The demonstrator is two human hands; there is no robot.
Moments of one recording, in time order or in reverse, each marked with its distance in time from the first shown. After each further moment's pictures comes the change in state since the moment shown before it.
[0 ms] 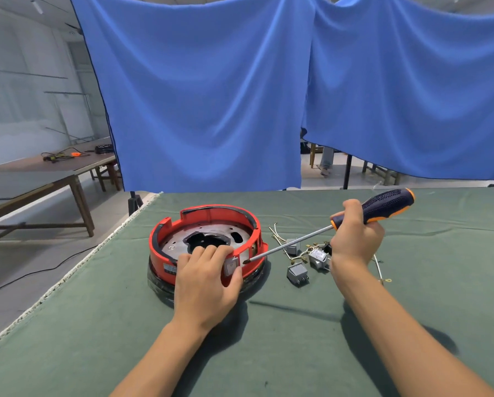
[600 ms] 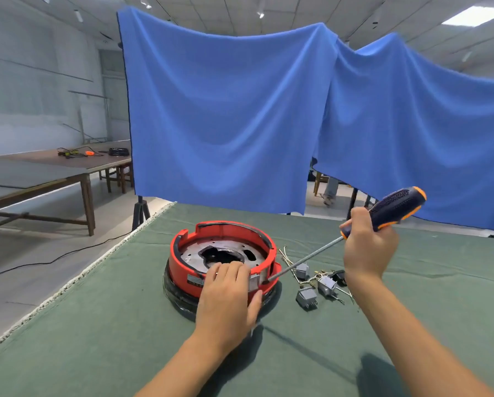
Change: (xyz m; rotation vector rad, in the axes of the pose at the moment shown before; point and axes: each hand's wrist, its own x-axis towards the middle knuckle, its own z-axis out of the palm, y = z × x) left_hand -0.010 0.009 -0.005 0.059 0.013 0.055; right_hand -0.021 -0.044 0.019 -0.134 -0.191 -0.317
